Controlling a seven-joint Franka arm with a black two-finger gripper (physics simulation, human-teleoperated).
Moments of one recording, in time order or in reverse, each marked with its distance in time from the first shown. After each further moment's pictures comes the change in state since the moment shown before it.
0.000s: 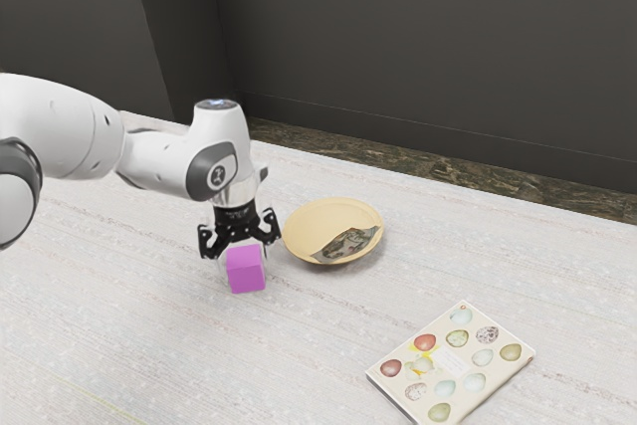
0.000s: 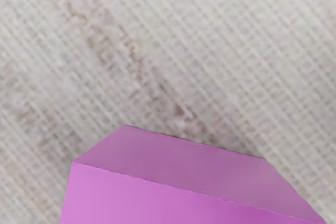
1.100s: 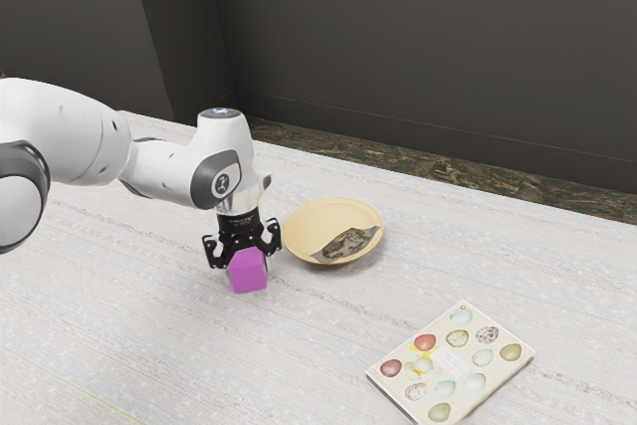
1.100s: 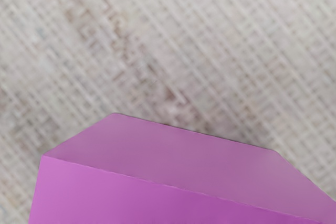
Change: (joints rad) arm -0.001 0.026 -0.009 -0.002 -0.018 0.018 -0.006
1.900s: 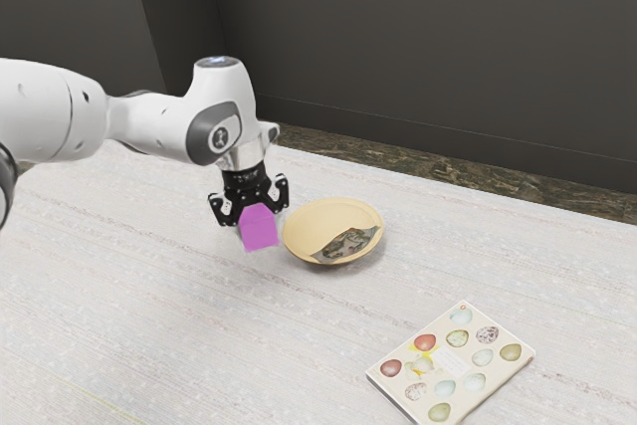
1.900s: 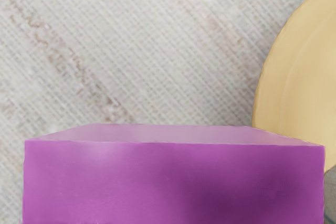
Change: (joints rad) arm -0.014 -0.113 -0.017 0.060 0.013 -0.082 -0.003
